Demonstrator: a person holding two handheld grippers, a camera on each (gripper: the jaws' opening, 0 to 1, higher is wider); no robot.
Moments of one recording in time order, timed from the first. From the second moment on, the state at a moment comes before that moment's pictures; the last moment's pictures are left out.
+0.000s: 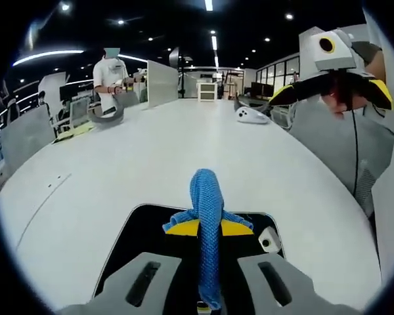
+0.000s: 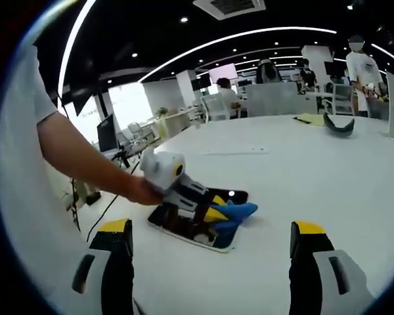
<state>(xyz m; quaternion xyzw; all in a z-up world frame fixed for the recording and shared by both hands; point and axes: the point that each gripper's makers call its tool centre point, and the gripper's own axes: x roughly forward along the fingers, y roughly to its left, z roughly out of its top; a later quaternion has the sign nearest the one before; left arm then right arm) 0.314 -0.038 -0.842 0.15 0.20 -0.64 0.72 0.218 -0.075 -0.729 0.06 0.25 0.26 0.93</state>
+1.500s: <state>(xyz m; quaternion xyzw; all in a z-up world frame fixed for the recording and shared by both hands) 0.371 -0.009 -0.842 0.16 0.21 -0.60 0.76 0.219 -0.072 -0.725 0.07 0.24 0.27 0.93</state>
